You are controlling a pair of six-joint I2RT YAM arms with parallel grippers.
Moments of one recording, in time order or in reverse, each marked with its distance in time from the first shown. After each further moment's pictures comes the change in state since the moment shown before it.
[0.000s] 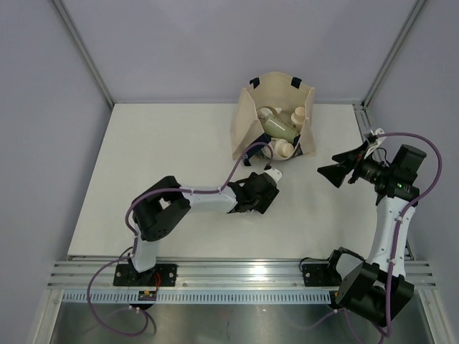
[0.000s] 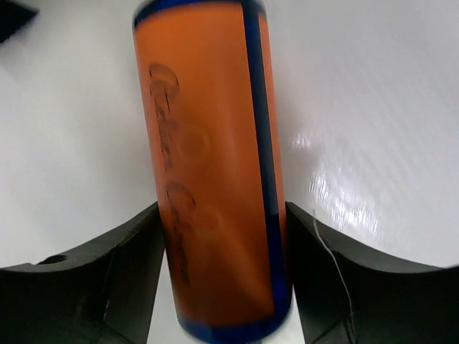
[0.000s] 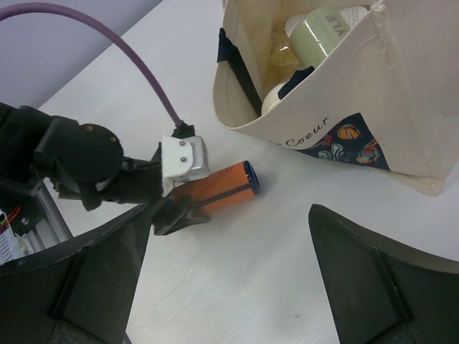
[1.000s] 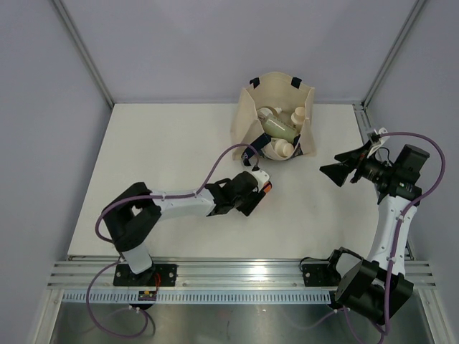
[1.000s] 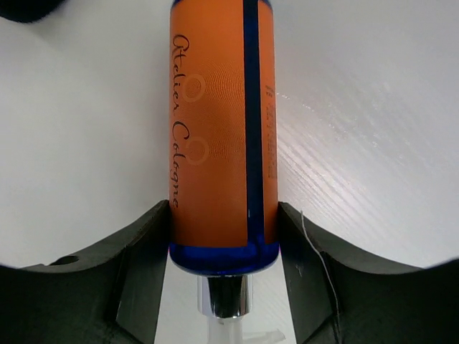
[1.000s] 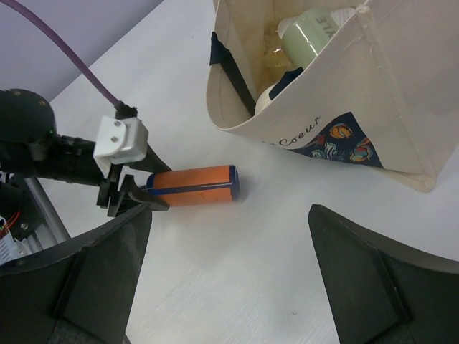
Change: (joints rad) left arm 0.045 -0.292 -0.236 0.022 0.143 0.112; right arm -0.029 0.011 0.011 -0.009 -0.008 0.000
